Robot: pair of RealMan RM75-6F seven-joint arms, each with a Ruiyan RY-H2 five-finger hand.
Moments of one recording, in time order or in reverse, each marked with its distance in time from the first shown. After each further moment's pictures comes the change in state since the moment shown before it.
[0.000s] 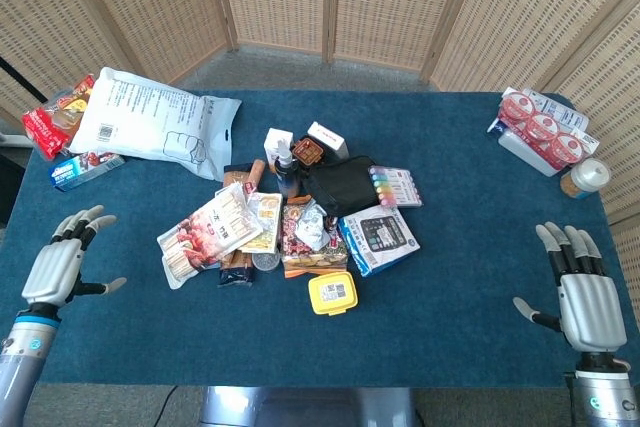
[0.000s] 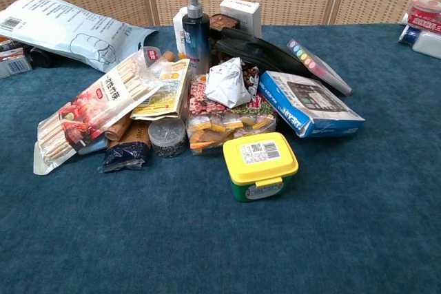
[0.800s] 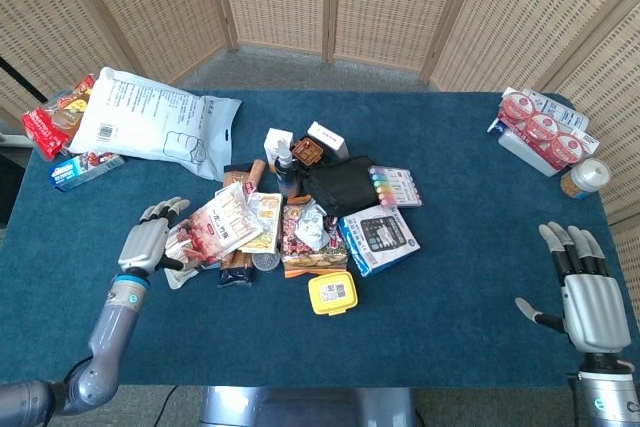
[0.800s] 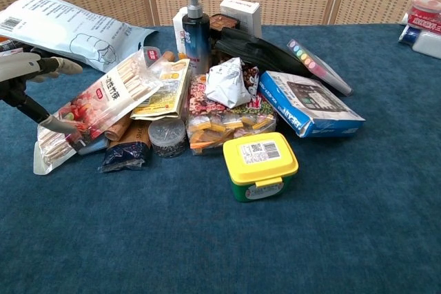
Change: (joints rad) left arm -0.268 -0.307 -0.102 0.090 -0.418 -0.106 0.342; right arm -0.004 0.017 0.002 -0.006 0.003 0.000 0.030
